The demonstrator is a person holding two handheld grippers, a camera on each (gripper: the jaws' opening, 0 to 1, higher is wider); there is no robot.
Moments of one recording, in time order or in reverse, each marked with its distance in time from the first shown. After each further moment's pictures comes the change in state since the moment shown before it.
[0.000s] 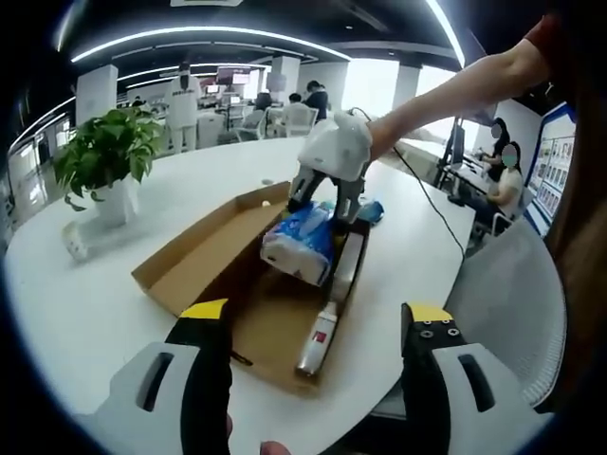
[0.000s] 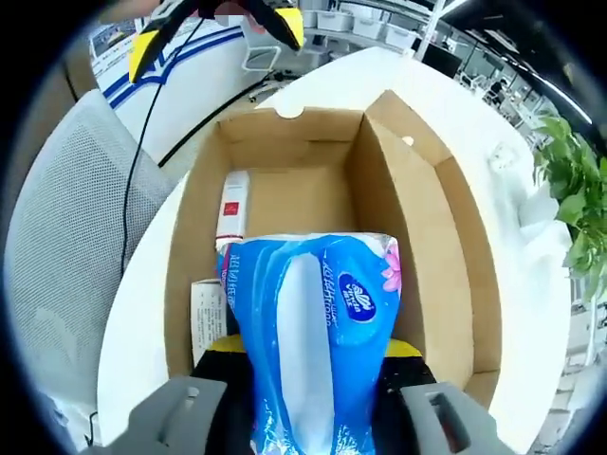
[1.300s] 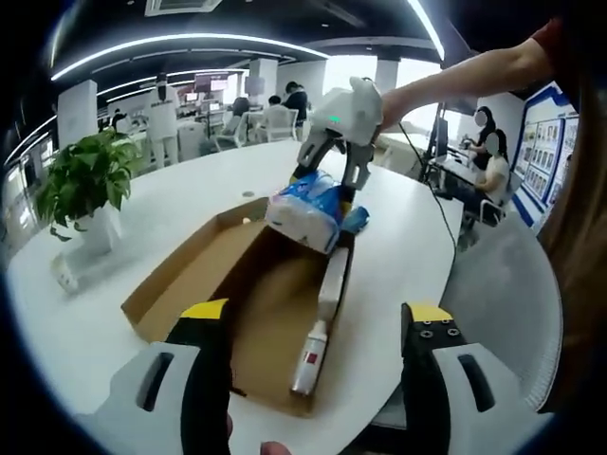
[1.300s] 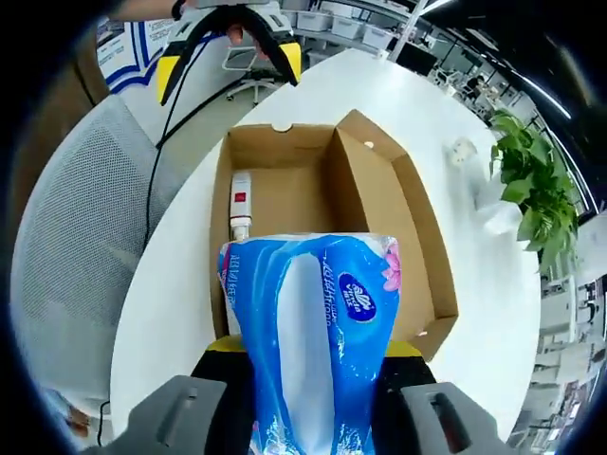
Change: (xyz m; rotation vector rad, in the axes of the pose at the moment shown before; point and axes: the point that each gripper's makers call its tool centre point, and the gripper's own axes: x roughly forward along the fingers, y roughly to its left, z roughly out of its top) left arm 0.018 -0.021 0.030 0.085 0.005 -0.068; right arm -0.080 0.008 -0.041 0.065 0.031 -0.117
